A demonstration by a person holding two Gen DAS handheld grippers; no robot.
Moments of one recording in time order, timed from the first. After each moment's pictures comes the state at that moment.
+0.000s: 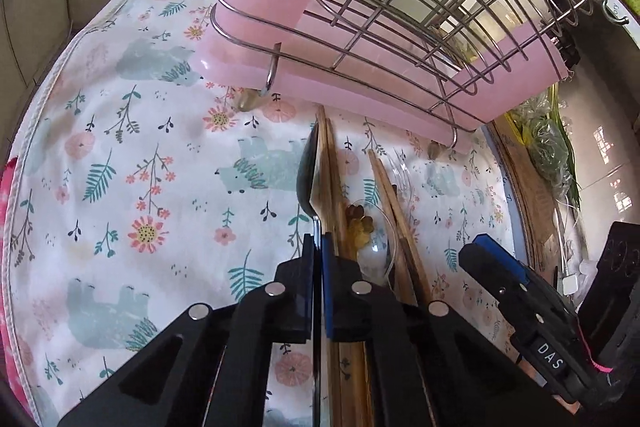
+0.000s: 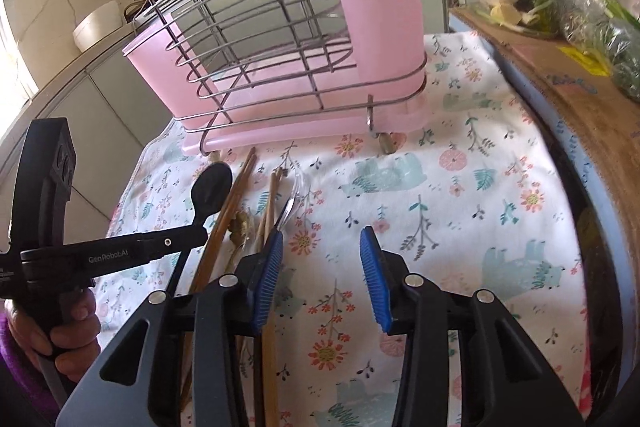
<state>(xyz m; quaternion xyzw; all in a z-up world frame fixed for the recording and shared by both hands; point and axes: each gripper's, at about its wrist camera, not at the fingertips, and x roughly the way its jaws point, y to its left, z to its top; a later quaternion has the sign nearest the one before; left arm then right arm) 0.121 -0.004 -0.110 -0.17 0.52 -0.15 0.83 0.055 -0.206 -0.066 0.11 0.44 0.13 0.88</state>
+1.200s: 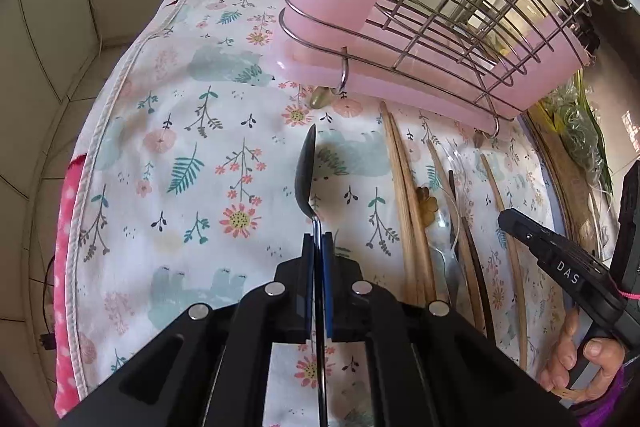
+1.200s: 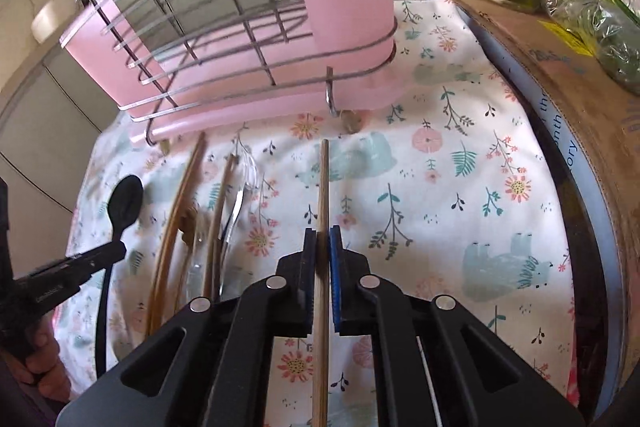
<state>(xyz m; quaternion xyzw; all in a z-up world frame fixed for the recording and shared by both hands) 0.105 0.026 -0.107 -0.10 0.52 -0.10 0.84 0.077 -0.207 -0.083 0.07 0.49 0.05 0.87</state>
